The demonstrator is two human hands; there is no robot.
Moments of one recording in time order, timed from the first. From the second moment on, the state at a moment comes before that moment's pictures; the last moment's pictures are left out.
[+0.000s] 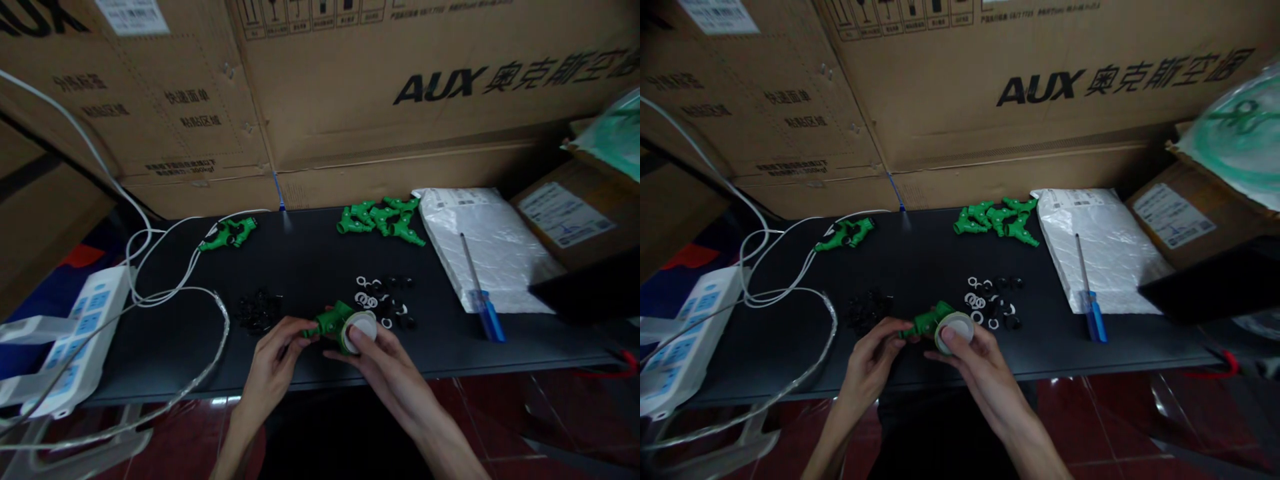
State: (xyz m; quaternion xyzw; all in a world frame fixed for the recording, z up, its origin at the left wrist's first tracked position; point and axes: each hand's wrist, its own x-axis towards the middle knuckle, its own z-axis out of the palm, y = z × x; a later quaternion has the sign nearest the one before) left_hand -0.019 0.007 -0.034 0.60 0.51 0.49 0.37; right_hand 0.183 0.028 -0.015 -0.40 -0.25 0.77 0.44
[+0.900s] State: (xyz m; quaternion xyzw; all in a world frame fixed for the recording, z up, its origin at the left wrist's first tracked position) left_hand -0.022 0.025 -0.030 0.50 0.60 0.42 0.47; right_hand 0.183 0.034 -0.021 -0.47 -0.59 0.54 0.37
